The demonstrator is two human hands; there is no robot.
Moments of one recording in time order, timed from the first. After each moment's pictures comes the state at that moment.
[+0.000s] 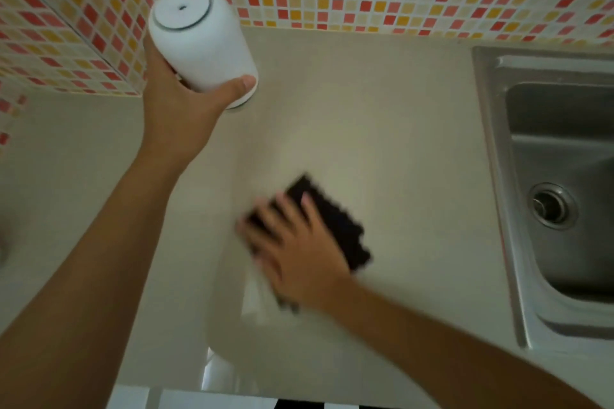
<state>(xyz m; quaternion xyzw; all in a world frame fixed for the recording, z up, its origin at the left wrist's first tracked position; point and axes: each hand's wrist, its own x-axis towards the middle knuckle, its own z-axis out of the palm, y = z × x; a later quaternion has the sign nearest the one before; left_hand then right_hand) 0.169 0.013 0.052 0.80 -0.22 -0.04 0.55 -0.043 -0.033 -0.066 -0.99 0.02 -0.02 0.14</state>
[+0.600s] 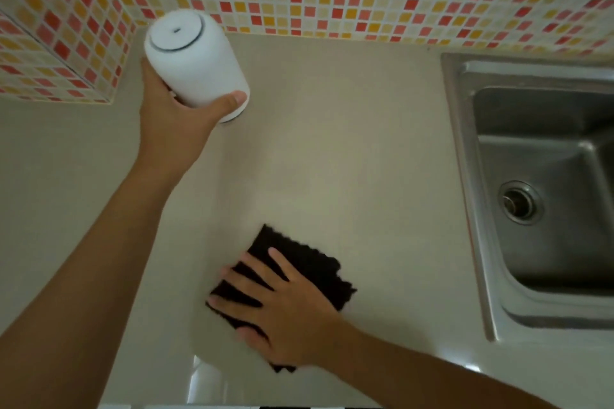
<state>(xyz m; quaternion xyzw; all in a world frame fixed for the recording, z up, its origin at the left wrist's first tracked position) 0.160 -0.005 0.038 0.80 -0.21 -0.07 0.56 -0.090 -0.013 -0.060 -0.98 -0.10 0.05 0.15</state>
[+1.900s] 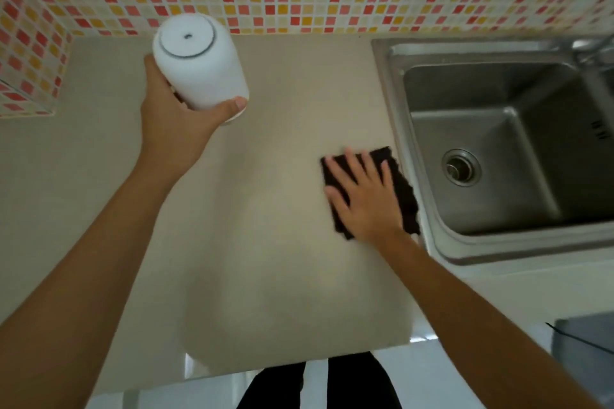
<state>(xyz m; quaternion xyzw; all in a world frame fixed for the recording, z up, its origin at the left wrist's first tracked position) 0.100 -0.040 0.053 0.77 -0.30 -0.10 0.56 -0.152 -0.176 -0.065 -0.94 0.33 -0.01 0.06</state>
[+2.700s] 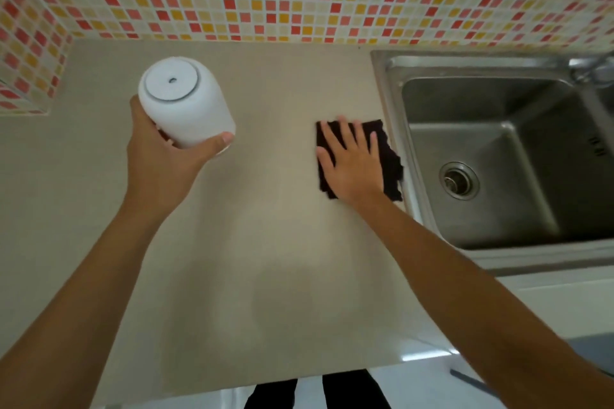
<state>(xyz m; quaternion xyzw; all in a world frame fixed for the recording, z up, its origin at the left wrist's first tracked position) 0.081 -0.012 0.031 0.78 -0.25 -0.10 0.56 -0.090 -0.229 -0.069 -0.93 0.37 -0.02 0.08</state>
